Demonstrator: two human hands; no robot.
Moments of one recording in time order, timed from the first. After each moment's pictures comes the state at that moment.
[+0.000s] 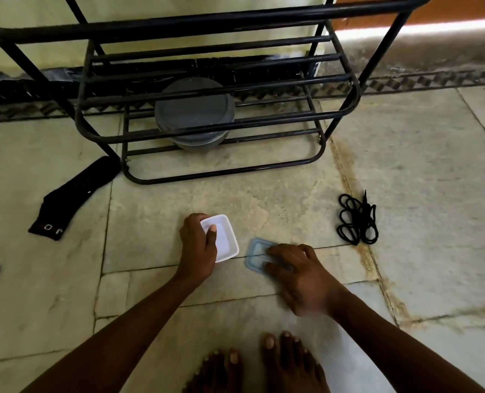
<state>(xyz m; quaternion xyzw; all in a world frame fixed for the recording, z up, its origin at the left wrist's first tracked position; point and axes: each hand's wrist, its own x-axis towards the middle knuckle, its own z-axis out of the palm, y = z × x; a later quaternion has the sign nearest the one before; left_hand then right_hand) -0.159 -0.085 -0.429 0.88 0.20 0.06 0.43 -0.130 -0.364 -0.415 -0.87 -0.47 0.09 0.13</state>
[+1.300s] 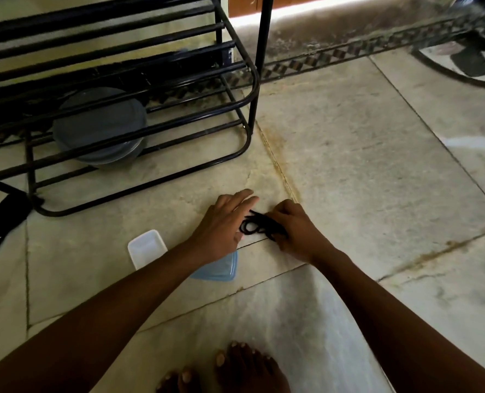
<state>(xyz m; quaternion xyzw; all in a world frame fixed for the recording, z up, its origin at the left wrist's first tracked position) -0.059 -0.218 -0.394 0.94 -0.24 -0.08 0.21 -0.061 -0.446 -0.405 -0.94 -0.18 0.15 0.24</state>
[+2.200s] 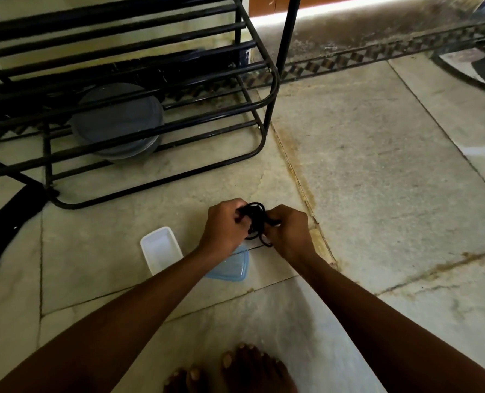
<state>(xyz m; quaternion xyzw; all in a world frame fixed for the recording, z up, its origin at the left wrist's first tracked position) -0.066 -0.225 -0.382 0.89 0.07 -0.06 0.45 -0.067 -0.384 -0.388 -0.90 -0.02 0.06 0.42</state>
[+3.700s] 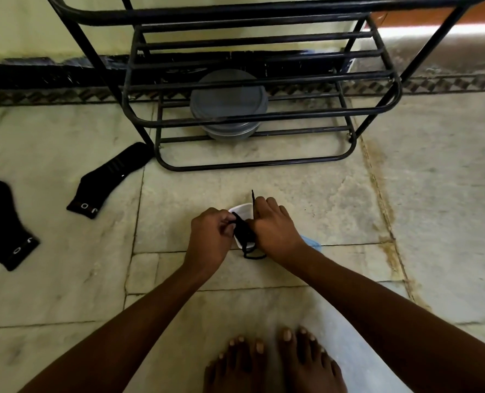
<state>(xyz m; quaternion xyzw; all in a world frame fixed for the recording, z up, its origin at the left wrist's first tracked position) -0.175 -0.064 -0.360 0.91 0.17 0.08 0.37 -0.099 -0.209 -0.381 -0.93 -0.36 0.09 0.07</state>
